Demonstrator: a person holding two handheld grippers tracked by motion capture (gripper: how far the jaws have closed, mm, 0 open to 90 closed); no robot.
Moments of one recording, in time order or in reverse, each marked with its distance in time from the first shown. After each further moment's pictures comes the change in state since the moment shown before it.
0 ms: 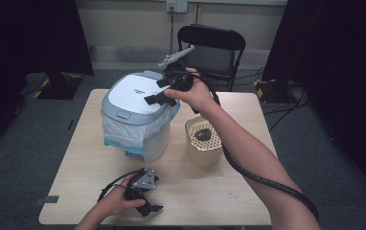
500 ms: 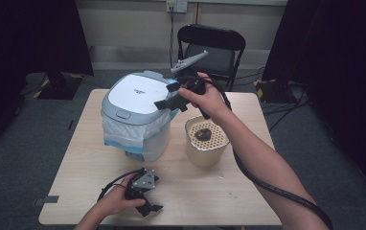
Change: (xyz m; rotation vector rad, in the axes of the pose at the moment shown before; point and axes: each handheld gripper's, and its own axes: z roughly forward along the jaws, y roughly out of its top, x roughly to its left) left arm 0.001 0.001 -0.001 0.007 0.008 0.011; right arm 0.003 -0.022 -0.024 -0.001 0.002 0.019
